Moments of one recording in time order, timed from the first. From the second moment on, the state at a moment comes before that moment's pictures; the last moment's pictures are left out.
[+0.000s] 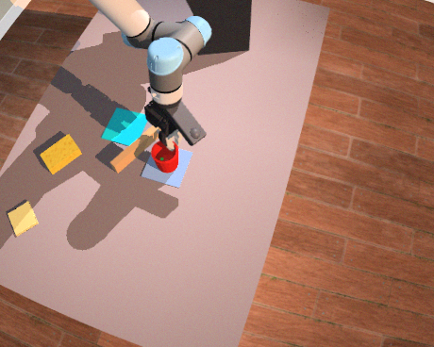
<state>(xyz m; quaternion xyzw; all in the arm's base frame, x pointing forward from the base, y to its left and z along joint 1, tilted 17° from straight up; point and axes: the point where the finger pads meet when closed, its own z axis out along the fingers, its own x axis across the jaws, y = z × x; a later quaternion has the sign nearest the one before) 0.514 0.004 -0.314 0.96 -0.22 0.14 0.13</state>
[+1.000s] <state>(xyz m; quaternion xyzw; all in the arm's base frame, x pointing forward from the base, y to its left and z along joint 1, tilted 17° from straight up) 0.509 0.013 -0.283 0.96 -0.22 0.14 0.13</state>
